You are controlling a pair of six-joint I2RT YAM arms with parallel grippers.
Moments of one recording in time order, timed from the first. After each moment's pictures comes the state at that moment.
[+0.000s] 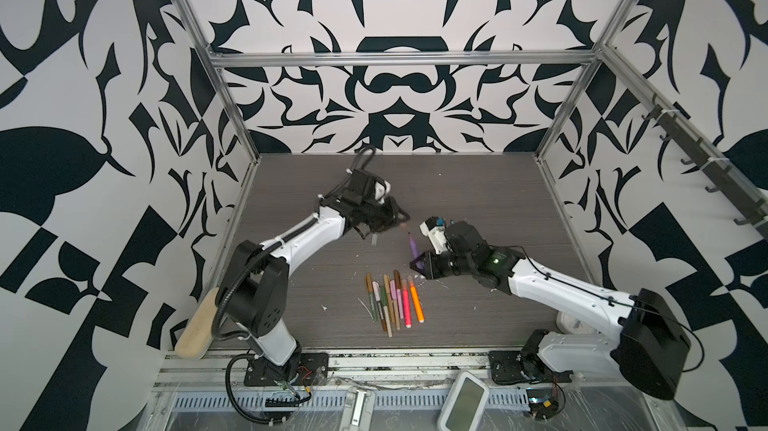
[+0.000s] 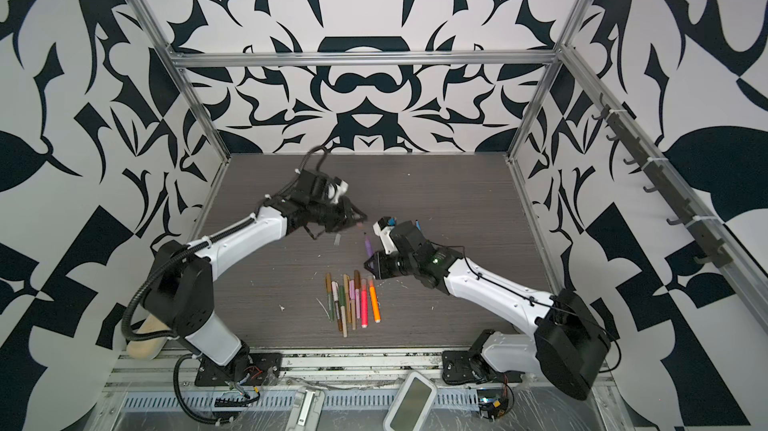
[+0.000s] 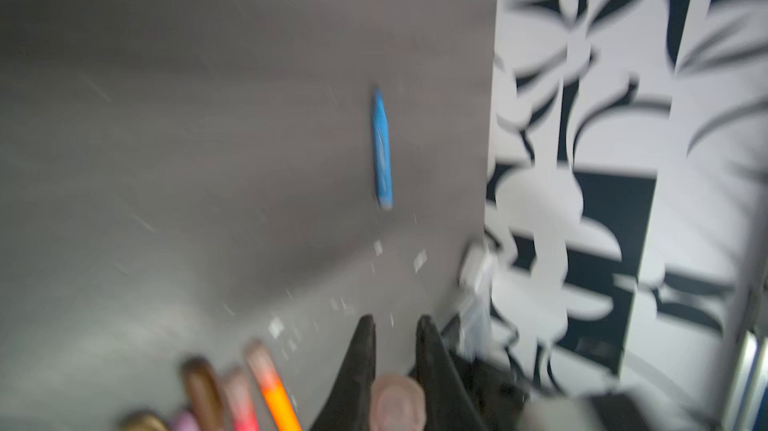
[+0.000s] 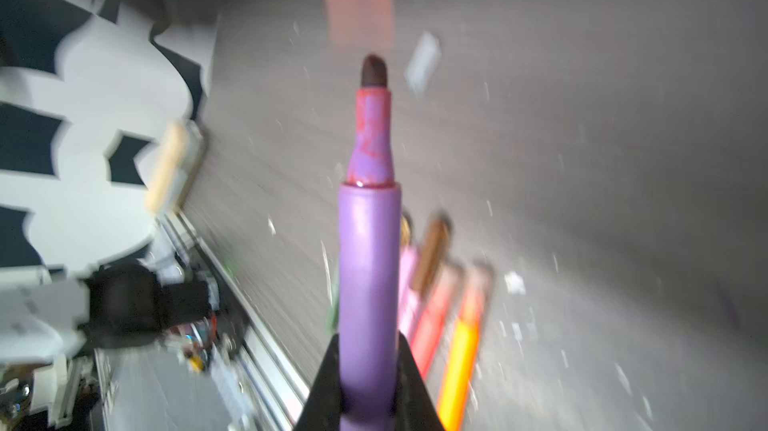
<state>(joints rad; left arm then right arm) -0.44 1.70 1.29 -0.33 0.54 -0.83 0.79 1.19 0.67 -0.29 -0.34 0.67</state>
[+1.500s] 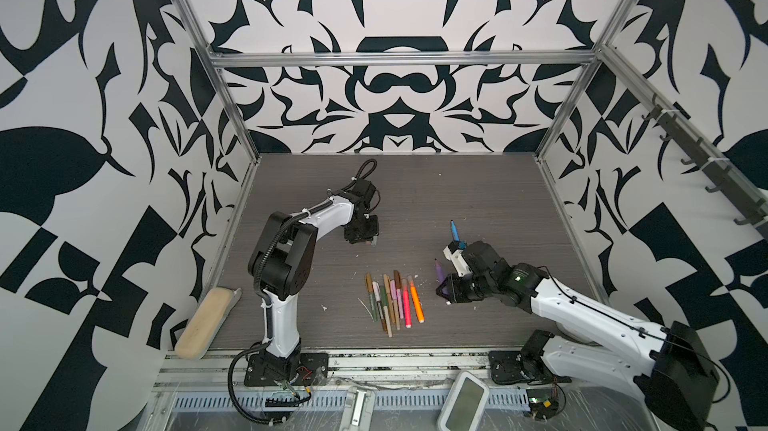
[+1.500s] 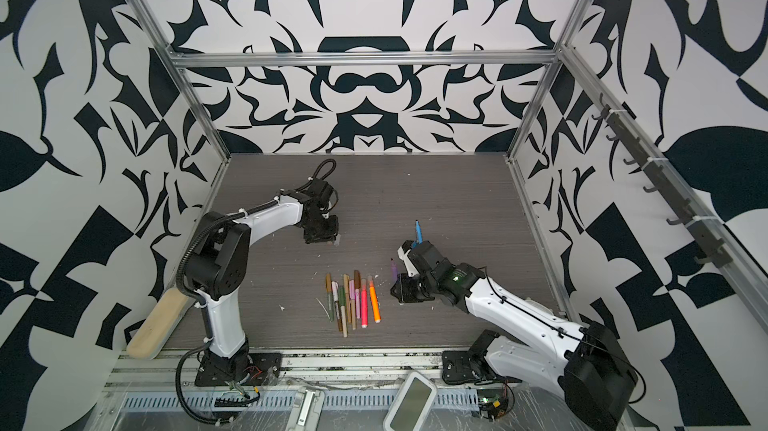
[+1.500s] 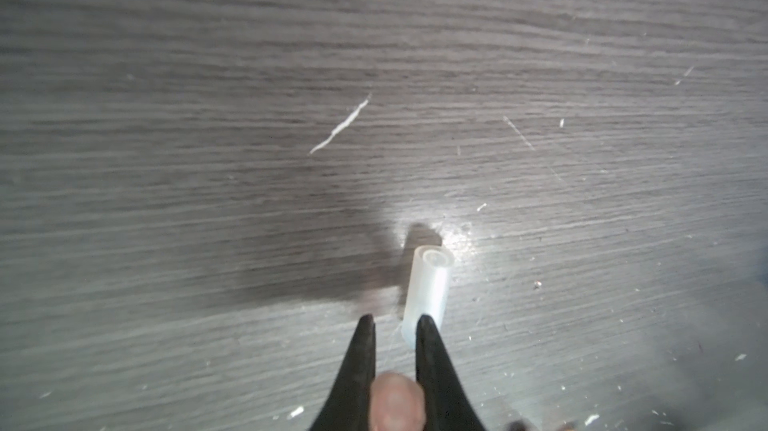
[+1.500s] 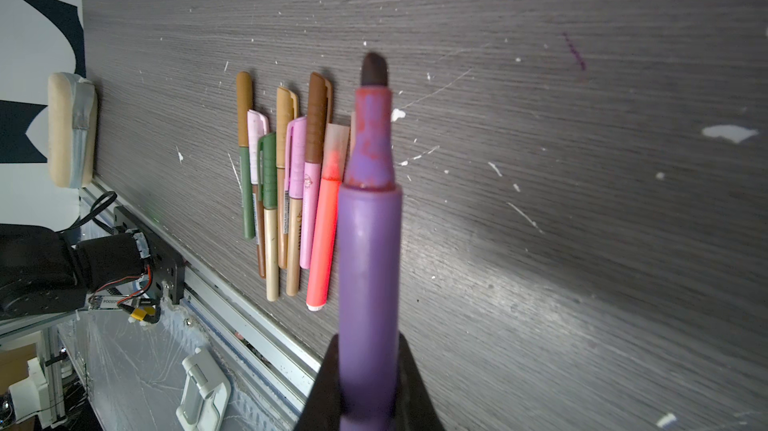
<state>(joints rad) -0.48 1.94 1.34 -0.71 0.16 -0.50 0.74 1.04 0.61 -0.53 -0.32 0.69</state>
